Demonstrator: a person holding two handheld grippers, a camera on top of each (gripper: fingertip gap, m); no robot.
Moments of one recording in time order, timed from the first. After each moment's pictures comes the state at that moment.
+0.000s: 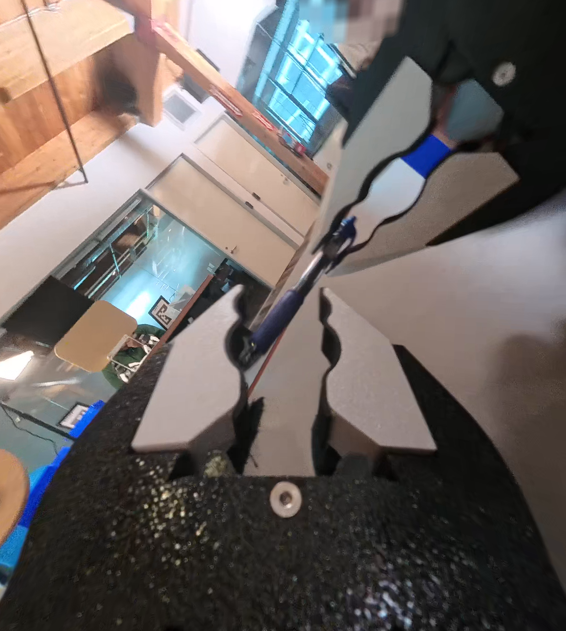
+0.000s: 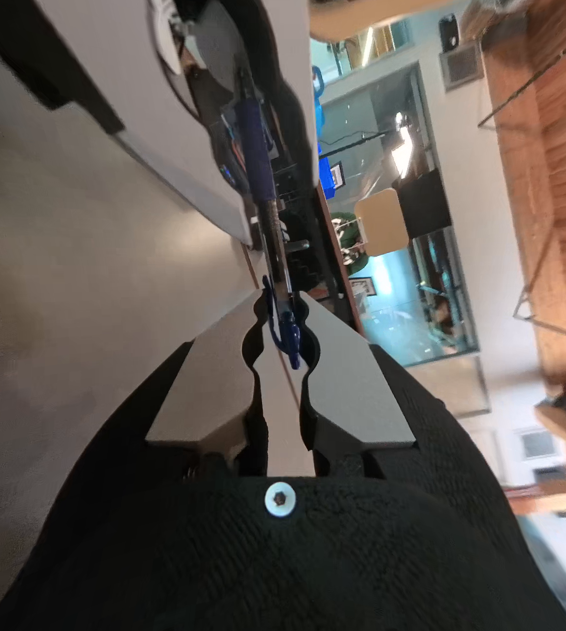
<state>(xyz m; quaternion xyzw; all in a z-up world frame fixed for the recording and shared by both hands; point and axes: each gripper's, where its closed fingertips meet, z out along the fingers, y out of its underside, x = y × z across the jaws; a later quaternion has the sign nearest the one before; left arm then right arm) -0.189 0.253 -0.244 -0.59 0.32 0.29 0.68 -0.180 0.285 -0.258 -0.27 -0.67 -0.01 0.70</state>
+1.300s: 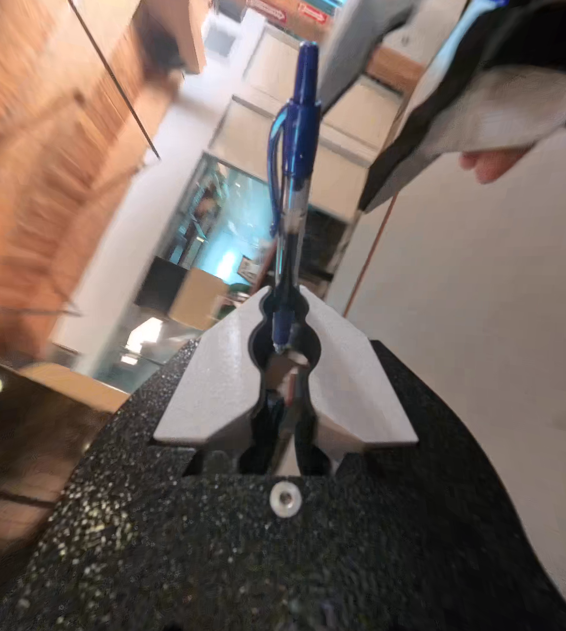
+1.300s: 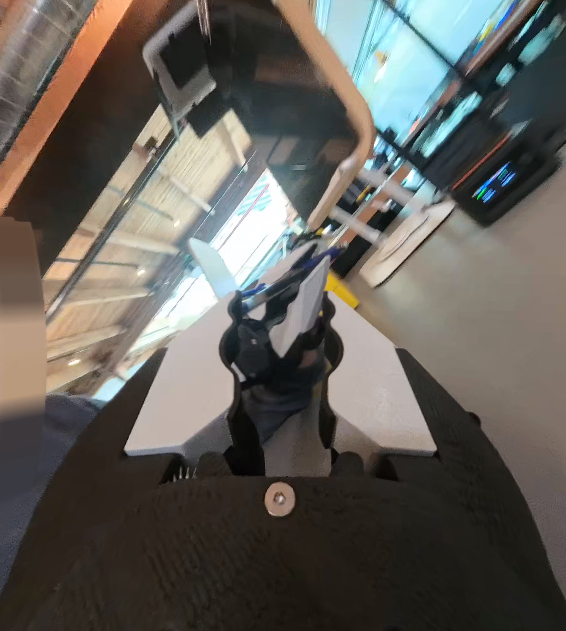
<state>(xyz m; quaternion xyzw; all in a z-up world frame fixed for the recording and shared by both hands) -0.221 0.248 -0.224 -0.58 0.31 0.46 0.59 -0.165 0.251 -0.219 -0.51 -0.31 0.80 0.08</state>
